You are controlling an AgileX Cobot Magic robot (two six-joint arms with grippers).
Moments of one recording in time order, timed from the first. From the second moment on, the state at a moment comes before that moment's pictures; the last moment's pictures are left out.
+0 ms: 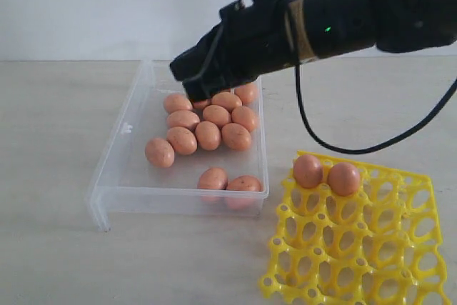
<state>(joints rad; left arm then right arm) 0.06 0.00 0.00 -0.17 0.18 0.20 0.39 1.67 -1.16 -1.74 -0.60 1.51</state>
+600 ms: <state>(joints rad) 0.06 0.00 0.00 -0.17 0.18 0.20 0.67 1.69 -1.15 -1.25 0.73 0.54</state>
